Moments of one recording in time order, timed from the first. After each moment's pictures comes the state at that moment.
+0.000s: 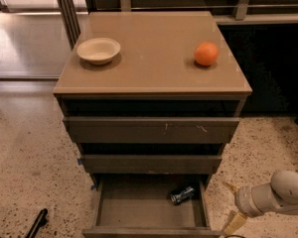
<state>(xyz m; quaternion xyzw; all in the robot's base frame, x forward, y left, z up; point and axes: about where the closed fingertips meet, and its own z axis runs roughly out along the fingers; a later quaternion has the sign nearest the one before) 0.433 -0.278 0.412 -0.55 0.77 0.21 0.25</state>
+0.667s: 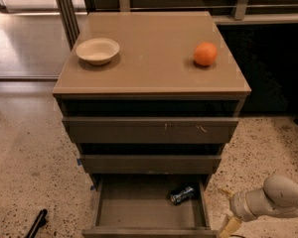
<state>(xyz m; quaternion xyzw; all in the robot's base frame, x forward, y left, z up) 0.429 -0.265 0.369 -0.54 0.77 0.24 0.23</state>
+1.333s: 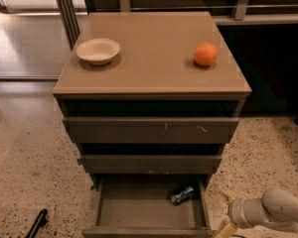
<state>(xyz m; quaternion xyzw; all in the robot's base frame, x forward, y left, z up) 0.427 -0.267 0.348 -0.51 0.79 0.20 0.26</state>
